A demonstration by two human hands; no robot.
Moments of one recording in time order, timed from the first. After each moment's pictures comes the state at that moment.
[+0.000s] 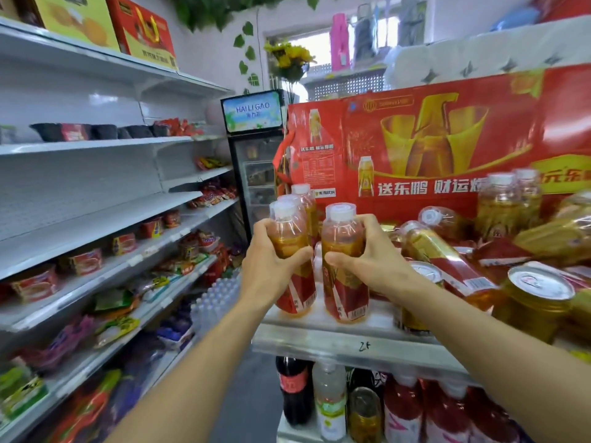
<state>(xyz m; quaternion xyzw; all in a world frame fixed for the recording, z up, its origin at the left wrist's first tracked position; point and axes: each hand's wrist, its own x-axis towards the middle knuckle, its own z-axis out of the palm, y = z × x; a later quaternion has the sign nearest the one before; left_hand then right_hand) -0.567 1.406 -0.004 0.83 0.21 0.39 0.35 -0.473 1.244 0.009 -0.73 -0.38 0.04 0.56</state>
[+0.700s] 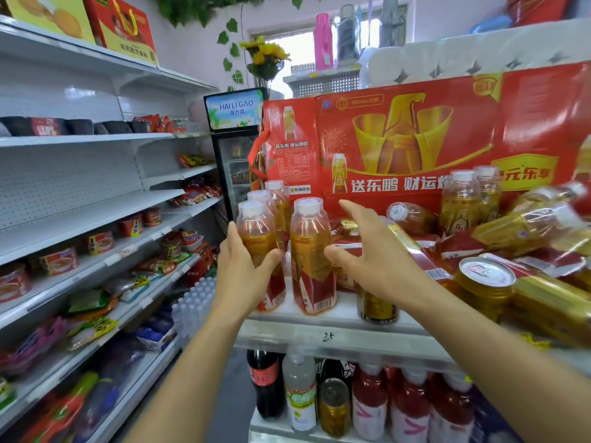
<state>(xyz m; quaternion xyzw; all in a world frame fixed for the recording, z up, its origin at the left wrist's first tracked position) -0.576 1.378 -0.012 0.83 0.27 0.34 0.35 -0.486 1.190 0.020 -0.80 -0.42 -0.12 0.41</state>
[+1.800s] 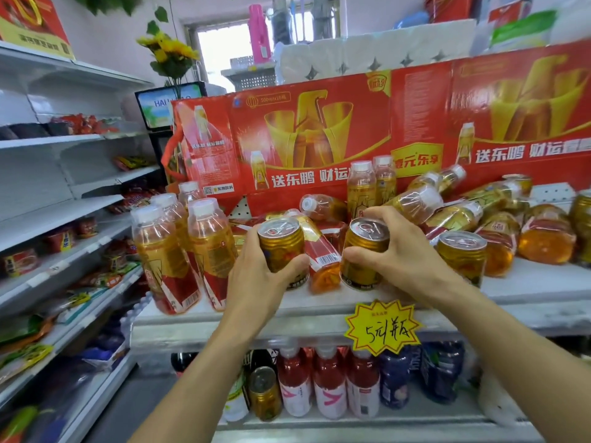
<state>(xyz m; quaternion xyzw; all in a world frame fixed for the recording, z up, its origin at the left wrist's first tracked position) -0.522 1.227 -0.025 0.86 0.10 0.35 0.37 -0.432 1.022 -0.002 -0.83 -0.33 -0.13 0.44</state>
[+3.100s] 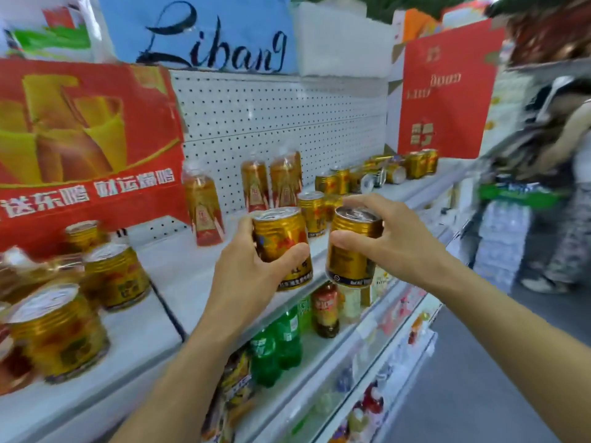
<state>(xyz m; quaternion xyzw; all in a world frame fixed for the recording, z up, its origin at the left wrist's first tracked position) -0.269 0.592 -0.023 0.80 -0.23 0.13 0.53 -0.321 0.384 -0.005 -0.88 -0.04 -0.27 0.39</state>
